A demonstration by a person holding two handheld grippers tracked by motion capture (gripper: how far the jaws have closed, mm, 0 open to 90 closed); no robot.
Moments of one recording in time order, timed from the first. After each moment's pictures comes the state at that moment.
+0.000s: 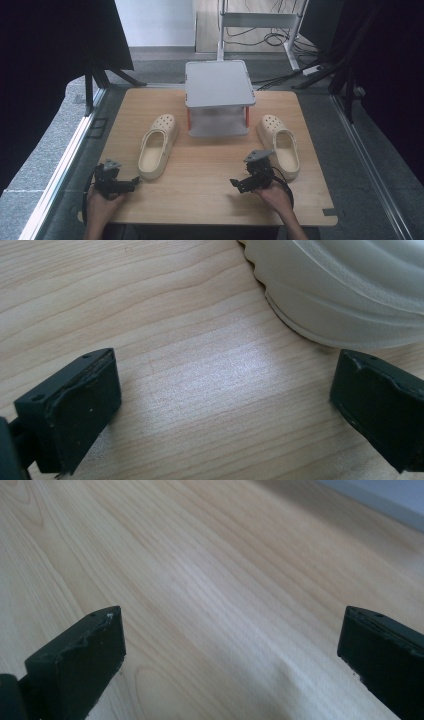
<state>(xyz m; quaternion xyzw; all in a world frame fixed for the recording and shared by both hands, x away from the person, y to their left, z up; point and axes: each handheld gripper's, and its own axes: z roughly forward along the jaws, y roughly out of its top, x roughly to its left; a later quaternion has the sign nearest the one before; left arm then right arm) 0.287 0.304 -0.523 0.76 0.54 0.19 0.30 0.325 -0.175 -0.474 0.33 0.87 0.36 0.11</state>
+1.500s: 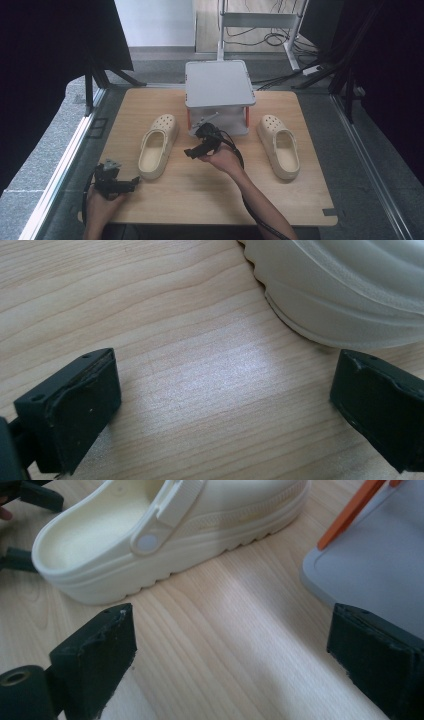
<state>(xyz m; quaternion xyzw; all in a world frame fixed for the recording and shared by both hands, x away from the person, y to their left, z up) 0.287 0.304 -0.523 0.76 0.54 0.19 0.30 0.414 -0.027 -0.440 0.30 0.88 0.36 0.05</state>
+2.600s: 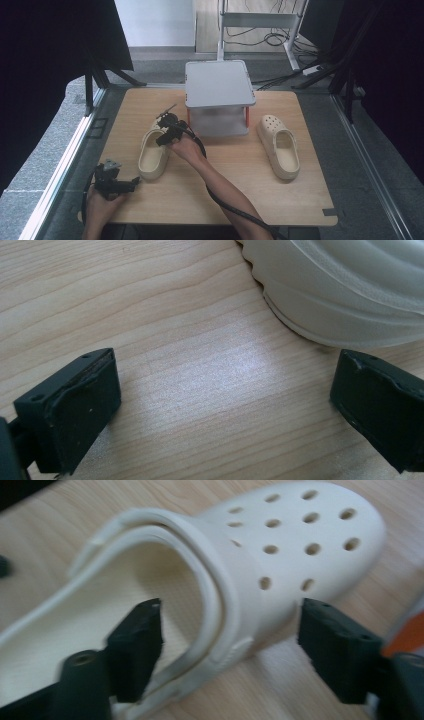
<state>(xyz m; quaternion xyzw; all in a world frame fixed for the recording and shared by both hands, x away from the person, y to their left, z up) 0.287 0.304 -0.523 0.77 0.54 0.19 0.30 0.452 0.088 -0.449 0.32 0.89 0.30 0.08</state>
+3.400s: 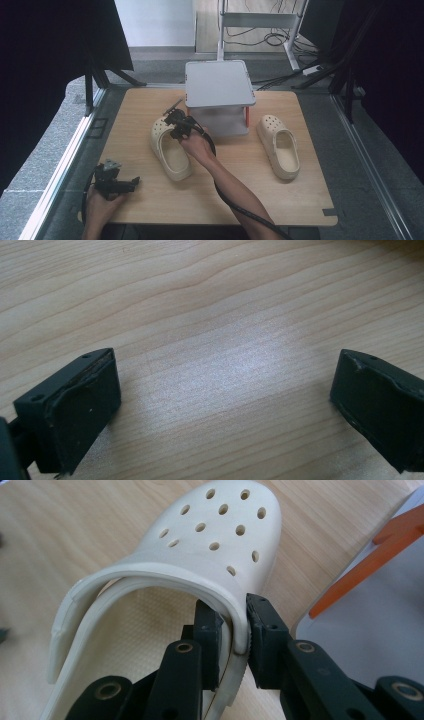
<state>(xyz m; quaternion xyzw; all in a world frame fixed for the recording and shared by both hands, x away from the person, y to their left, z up) 0.287 0.304 -0.523 0.77 0.54 0.18 0.30 0.440 0.059 -0.413 0.31 0.90 0.27 0.12</state>
